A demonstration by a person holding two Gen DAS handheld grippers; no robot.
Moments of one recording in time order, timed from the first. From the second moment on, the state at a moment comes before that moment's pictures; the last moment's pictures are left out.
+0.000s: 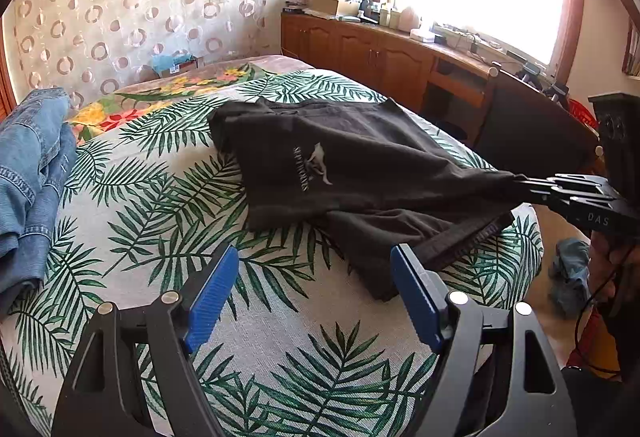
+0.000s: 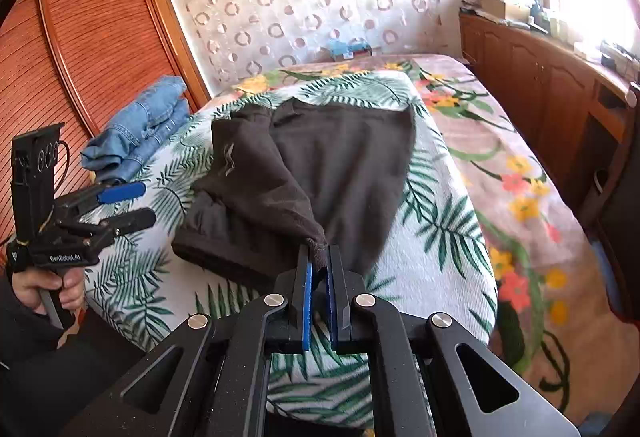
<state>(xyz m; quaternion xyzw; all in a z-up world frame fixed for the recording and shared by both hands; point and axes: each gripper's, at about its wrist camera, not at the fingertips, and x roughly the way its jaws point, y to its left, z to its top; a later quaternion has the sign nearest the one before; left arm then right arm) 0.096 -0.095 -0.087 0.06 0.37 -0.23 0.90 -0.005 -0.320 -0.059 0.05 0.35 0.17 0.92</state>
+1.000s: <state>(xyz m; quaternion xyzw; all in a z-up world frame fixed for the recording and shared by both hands) 0.107 -0.051 -0.091 0.03 0.37 -0.18 0.91 0.026 -0.277 -0.030 -0.02 0.31 0.17 0.93</state>
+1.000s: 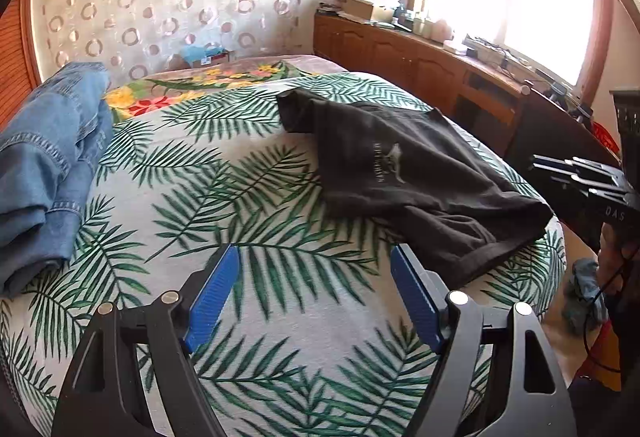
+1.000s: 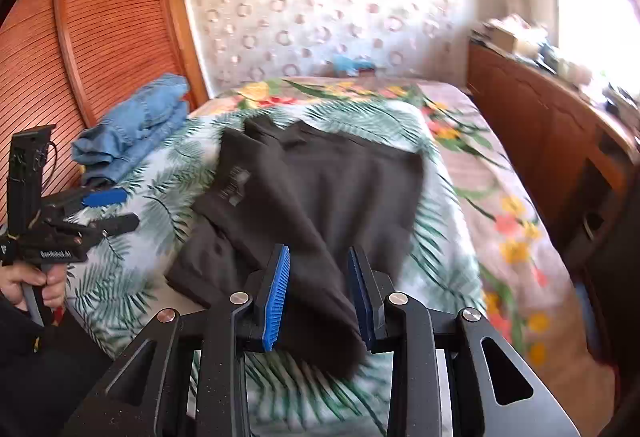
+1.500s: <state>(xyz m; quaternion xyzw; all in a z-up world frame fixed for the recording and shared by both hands) 0.112 -0.022 -0.100 0.02 0.38 -0.15 0.91 0.119 -0.157 -0.058 -0.08 0.35 0.29 0.88</state>
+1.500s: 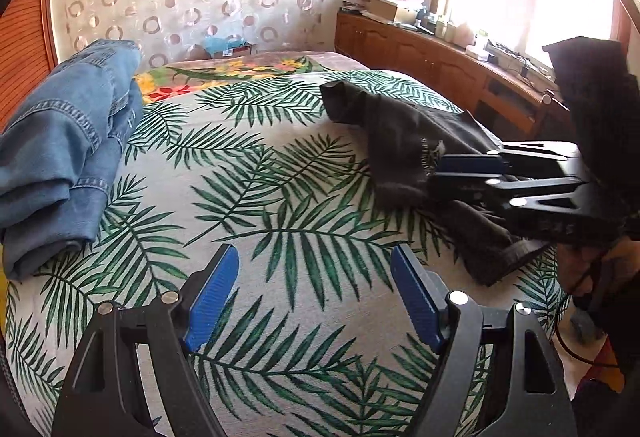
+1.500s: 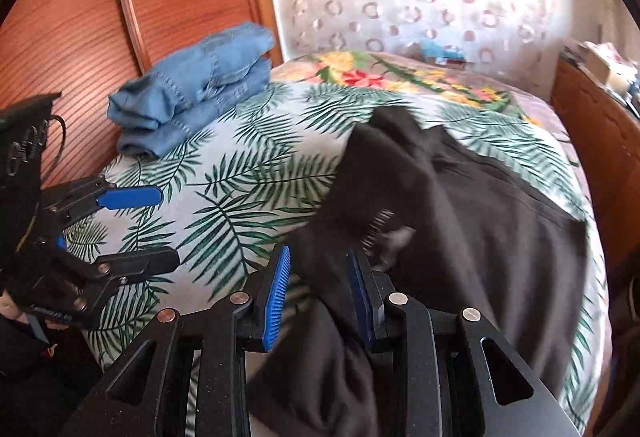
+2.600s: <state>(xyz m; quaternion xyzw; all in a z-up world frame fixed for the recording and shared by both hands) 0.118 -0.027 -0.096 0.02 0.38 -0.16 0.91 0.151 -0.173 -0.021 -0.10 0.31 0.26 0.91</state>
